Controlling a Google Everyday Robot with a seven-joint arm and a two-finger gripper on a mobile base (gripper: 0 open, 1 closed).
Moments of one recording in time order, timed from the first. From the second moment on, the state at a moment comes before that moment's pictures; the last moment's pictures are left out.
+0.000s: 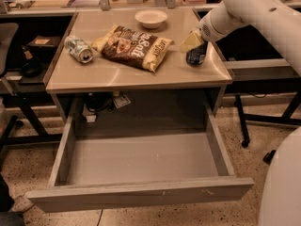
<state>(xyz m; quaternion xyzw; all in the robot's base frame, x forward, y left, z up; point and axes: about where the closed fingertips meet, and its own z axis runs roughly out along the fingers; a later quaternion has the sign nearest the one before) 0.775 -0.174 0.877 -0.30 0.88 0.02 0.37</state>
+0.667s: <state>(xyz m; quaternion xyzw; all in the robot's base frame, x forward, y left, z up) 0.775 -0.173 0.877 -0.30 0.88 0.02 0.37</state>
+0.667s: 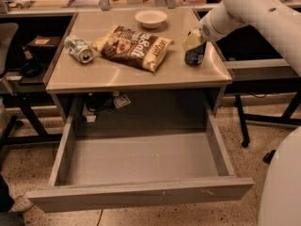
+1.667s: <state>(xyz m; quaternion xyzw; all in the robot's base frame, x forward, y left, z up) 0.698 -0.200 0.895 -0.26 0.89 0.01 0.38</state>
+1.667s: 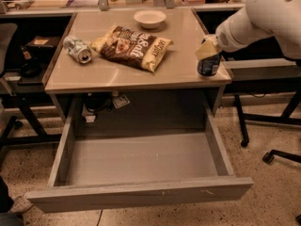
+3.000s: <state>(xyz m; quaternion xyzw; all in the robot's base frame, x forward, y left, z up) 0.578 -0.213 0.888 -0.23 0.90 0.01 0.36</state>
